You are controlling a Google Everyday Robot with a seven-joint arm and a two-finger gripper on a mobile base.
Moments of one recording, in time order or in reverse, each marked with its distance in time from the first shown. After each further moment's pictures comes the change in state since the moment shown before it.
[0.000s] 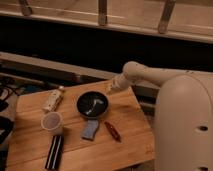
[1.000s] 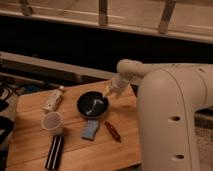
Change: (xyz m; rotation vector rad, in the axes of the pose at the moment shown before) arm 0.025 -0.015 0.023 0.060 0.153 0.038
